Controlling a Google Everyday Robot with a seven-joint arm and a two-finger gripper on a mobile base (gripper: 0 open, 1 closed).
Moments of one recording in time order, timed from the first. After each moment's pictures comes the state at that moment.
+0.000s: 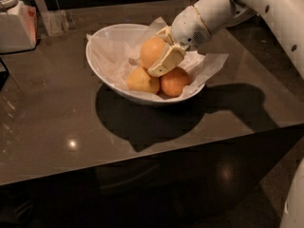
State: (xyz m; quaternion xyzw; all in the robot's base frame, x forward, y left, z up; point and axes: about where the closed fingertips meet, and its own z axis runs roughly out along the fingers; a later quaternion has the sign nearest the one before) arm 0.590 -0.018 0.921 -0.68 0.60 0.29 0.31
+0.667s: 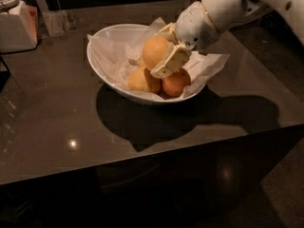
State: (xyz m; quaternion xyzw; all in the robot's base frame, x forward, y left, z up) arm 0.565 -0.027 0.945 -0.68 0.60 0.27 0.33
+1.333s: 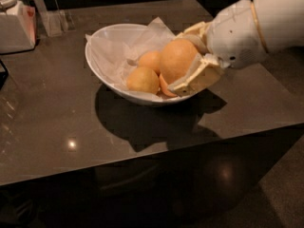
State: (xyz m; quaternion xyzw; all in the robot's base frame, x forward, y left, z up) arm 0.469 -0.057 0.994 -0.64 0.62 0.19 0.42
